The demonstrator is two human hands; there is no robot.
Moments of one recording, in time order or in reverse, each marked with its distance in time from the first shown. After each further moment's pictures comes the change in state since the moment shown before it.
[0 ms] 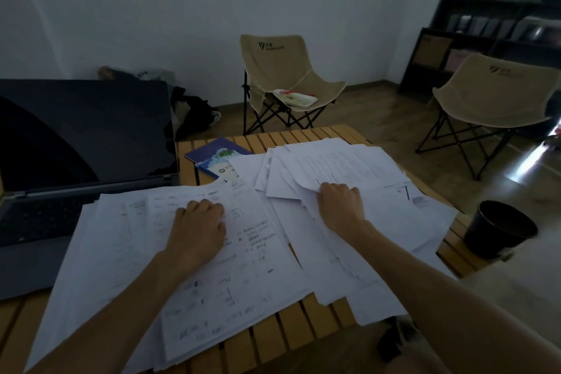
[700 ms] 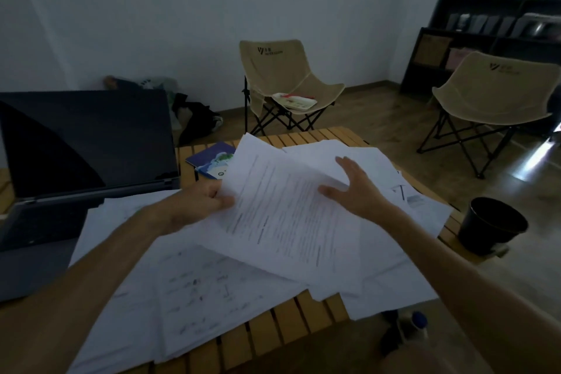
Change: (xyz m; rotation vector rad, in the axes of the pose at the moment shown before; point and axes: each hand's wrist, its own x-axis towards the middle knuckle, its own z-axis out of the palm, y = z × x) left_hand 0.008 0.008 -0.085 -0.971 -0.410 -0.010; right_hand -0.005 0.037 -0.066 0.538 -0.236 0.056
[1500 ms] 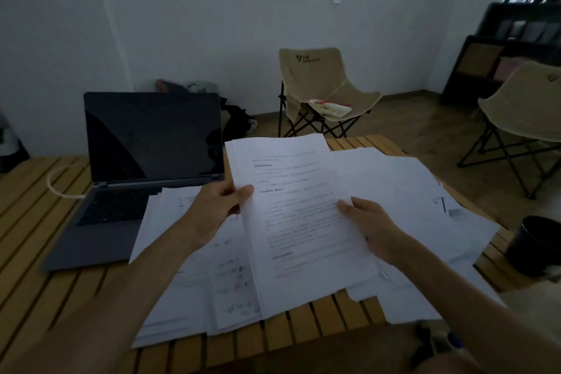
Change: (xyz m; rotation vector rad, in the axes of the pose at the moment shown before) left_hand -0.040 -0.035 -0.009 -0.529 0.325 0.131; right_hand -0.049 -0.041 0.047 0.909 -0.233 0.132
